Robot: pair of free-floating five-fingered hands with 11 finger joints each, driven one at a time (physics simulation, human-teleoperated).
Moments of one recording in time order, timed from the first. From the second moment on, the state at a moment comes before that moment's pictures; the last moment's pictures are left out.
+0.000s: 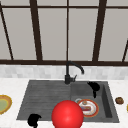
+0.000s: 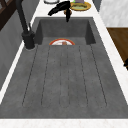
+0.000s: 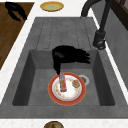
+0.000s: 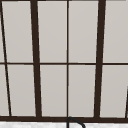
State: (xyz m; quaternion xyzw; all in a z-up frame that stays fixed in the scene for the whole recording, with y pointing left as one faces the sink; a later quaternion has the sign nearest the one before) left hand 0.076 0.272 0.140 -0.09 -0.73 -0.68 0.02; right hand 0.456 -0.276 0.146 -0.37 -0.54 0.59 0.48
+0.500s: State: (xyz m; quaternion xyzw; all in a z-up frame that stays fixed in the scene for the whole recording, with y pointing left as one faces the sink) left hand 0.076 0.272 0.140 -0.09 -0.73 -0.68 0.02; right hand 0.509 -0.210 0.136 -0.39 -0.56 0.57 0.46
